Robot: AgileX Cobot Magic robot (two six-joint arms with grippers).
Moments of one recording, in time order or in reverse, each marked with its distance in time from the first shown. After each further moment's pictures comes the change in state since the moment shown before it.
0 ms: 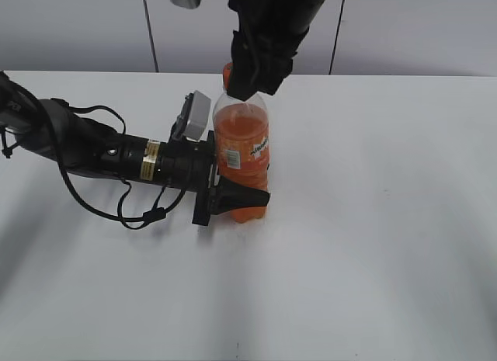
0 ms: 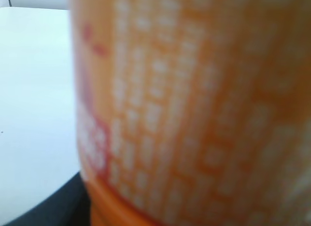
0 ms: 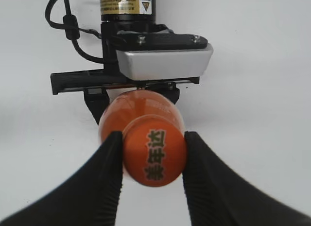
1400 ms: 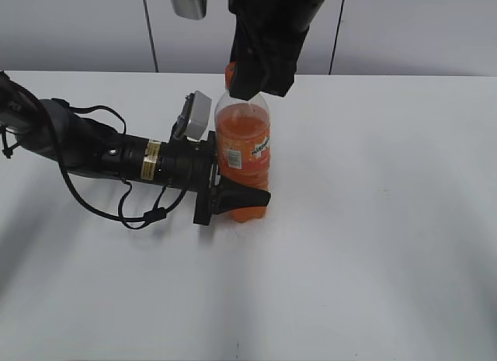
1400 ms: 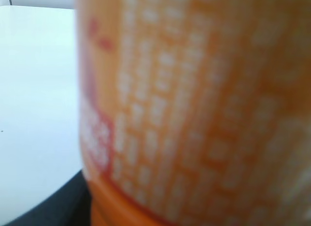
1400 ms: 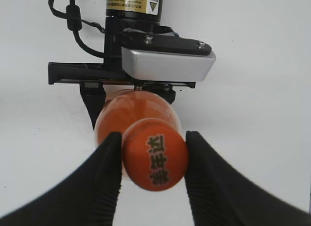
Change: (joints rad) left arm -0.001 -0.001 0.000 -0.002 0.003 -0.007; right arm 0.000 -0.001 -0.002 0.004 0.005 -0.129
